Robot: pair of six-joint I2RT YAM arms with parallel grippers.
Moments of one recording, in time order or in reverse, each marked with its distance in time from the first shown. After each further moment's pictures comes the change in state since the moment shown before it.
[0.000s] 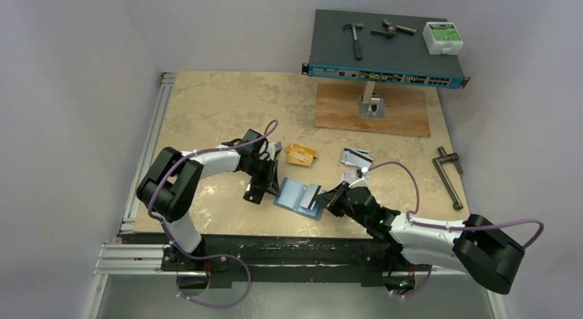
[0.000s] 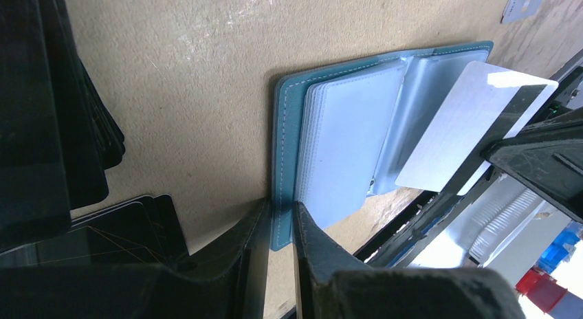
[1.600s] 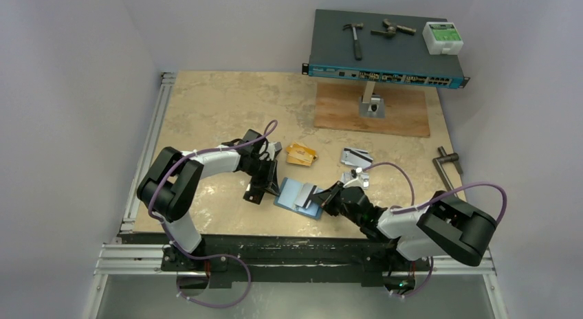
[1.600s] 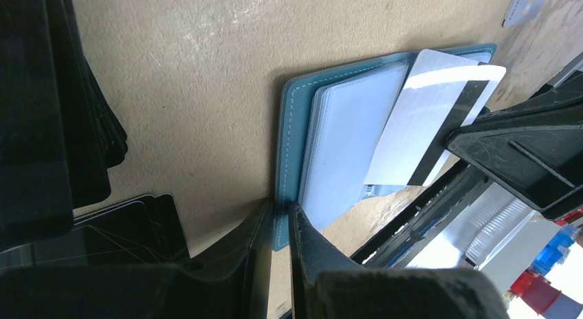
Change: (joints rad) left arm 0.000 0.002 0.000 0.000 0.000 -0.018; right arm 0.000 0.287 -0.014 0.310 0.005 0.011
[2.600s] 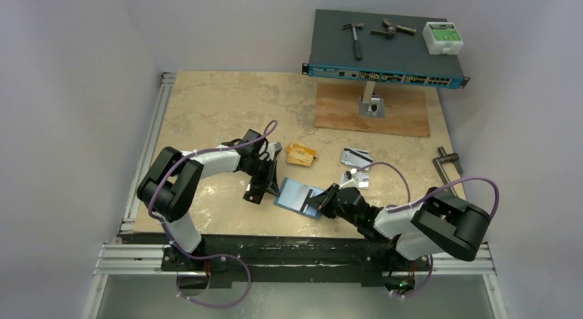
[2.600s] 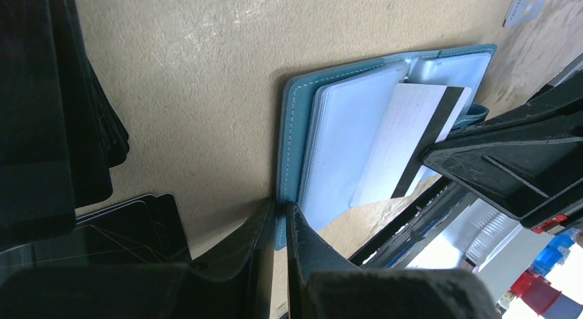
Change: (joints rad) left arm 0.000 0.000 0.000 0.000 0.000 0.000; right arm 0.033 0.045 0.023 -0.012 -0.029 -0.003
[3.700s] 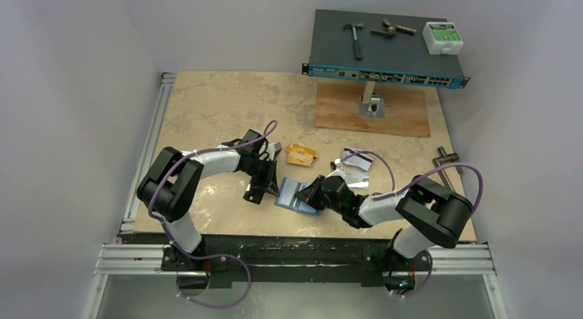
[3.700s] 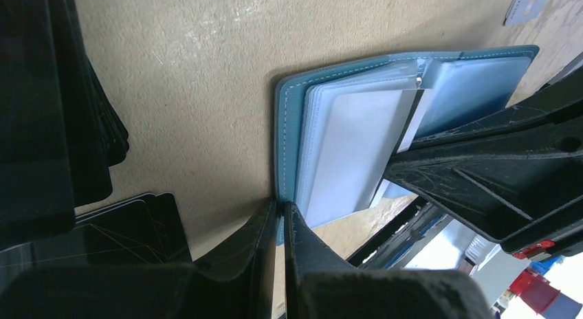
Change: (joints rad) left arm 0.000 0.000 0.000 -0.003 0.005 0.000; right arm 0.000 0.142 0.193 -0.093 -0.027 -0.064
